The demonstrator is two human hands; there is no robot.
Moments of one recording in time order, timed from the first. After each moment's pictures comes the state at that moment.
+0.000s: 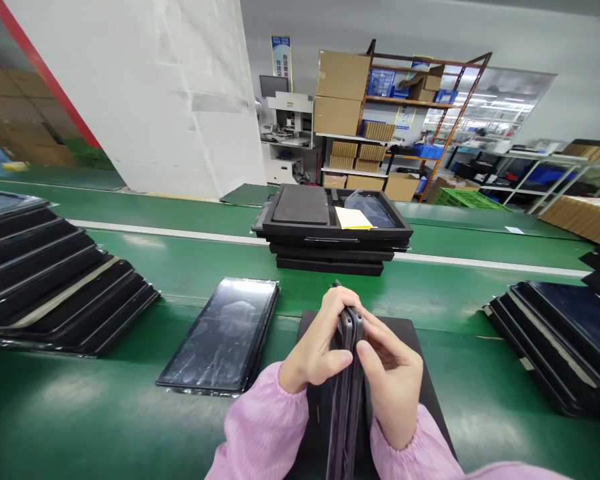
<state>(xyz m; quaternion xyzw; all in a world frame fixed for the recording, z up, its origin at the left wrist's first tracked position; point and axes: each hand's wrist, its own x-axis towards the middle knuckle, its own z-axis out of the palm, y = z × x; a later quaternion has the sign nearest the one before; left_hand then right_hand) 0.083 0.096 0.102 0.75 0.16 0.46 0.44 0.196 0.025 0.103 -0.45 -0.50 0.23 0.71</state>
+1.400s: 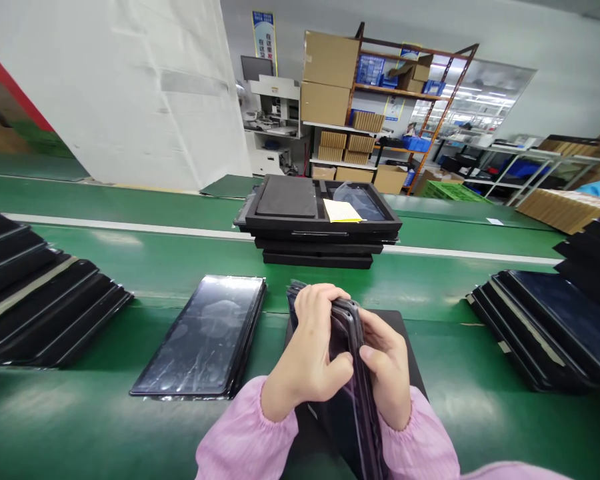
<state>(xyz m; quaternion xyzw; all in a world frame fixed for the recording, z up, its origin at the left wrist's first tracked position) 0.084 0.079 0.104 0.81 0.28 0.46 0.24 0.210 0.034 0.102 -0.34 -0.48 0.39 0.70</state>
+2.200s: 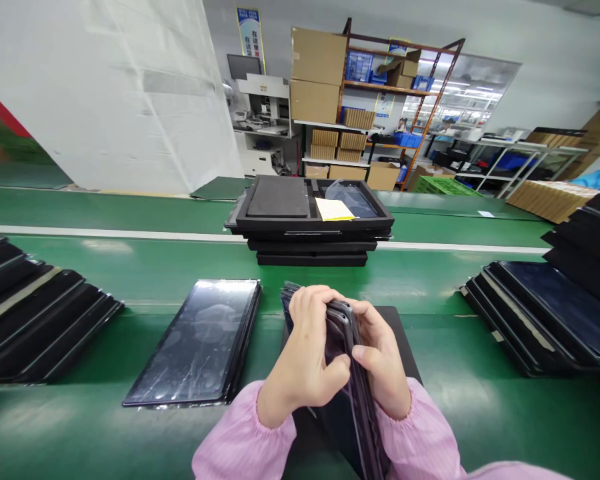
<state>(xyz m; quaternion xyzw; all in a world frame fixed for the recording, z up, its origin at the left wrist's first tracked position) 0.085 0.076 0.110 0.83 0.28 0.45 0.20 0.217 0.037 0.097 -0.33 -0.50 0.46 0.66</state>
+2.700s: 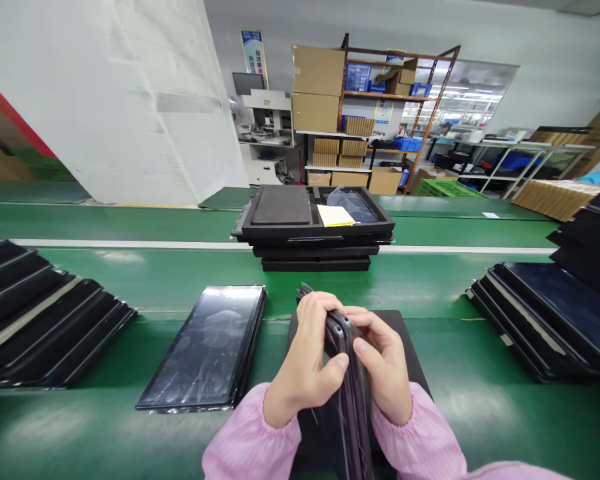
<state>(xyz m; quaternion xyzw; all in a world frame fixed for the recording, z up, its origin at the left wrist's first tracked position) 0.083 0.076 0.106 0.80 0.28 0.46 0.27 0.213 0.032 0.095 -0.34 -0.50 0.39 0.69</state>
